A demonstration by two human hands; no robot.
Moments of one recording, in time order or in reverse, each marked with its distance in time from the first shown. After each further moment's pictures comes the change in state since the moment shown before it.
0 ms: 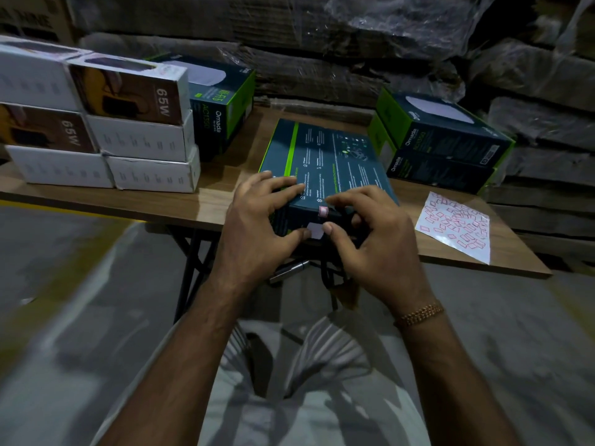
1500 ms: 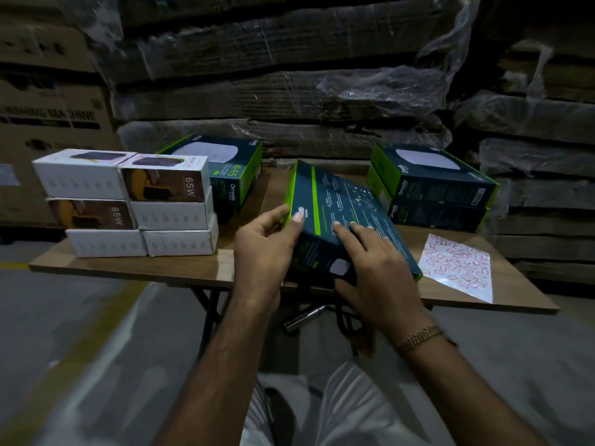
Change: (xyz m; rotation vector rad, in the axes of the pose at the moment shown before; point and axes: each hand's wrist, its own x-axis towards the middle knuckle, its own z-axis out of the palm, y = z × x) left_hand 0.045 0.068 -0.025 -0.822 0.209 -0.625; right_hand 0.020 0.008 0.004 -0.443 -0.080 -0.045
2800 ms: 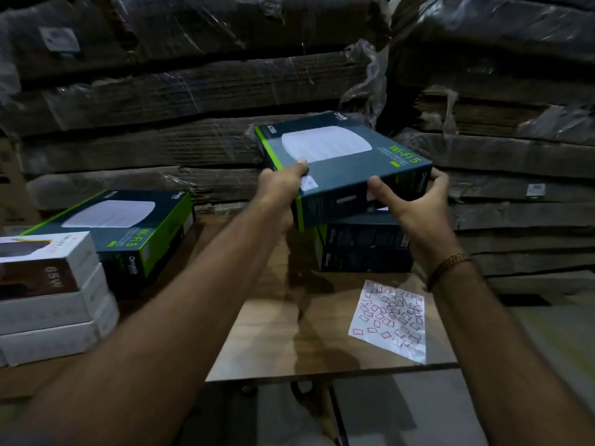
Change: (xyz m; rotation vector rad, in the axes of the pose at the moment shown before) left_hand 0.156 0.050 0.227 -0.011 -0.218 -0.154; right_hand 0.121 0.192 -0.095 0.971 0.515 0.671
